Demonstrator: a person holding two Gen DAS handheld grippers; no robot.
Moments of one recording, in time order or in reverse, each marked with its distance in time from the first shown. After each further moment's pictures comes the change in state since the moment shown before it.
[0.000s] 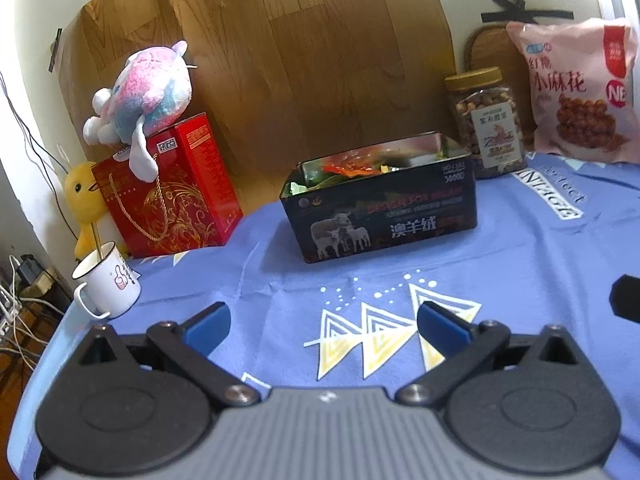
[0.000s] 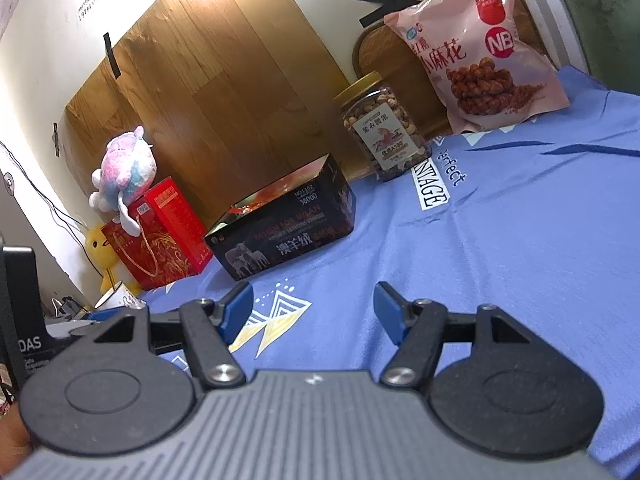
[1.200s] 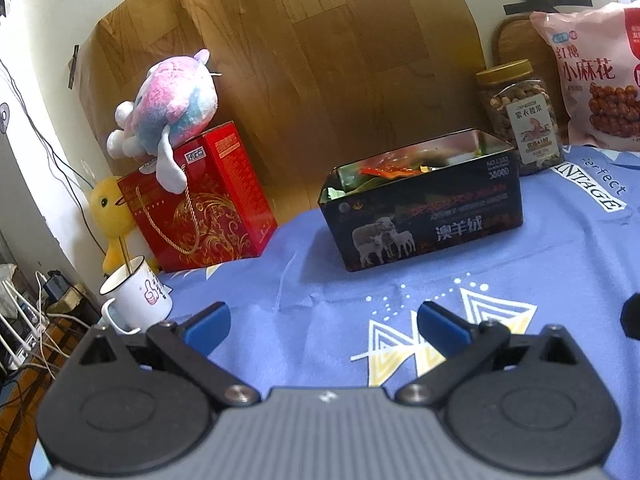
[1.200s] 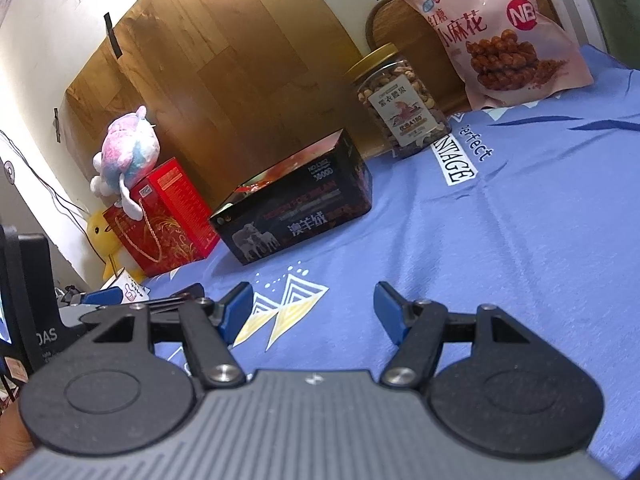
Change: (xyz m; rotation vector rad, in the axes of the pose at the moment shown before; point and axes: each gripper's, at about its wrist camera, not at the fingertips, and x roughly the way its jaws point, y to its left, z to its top) left arm 0.016 0.017 -0.002 0.035 -0.039 0.087; right arm 0.028 0.009 -0.006 0.000 0.048 0.025
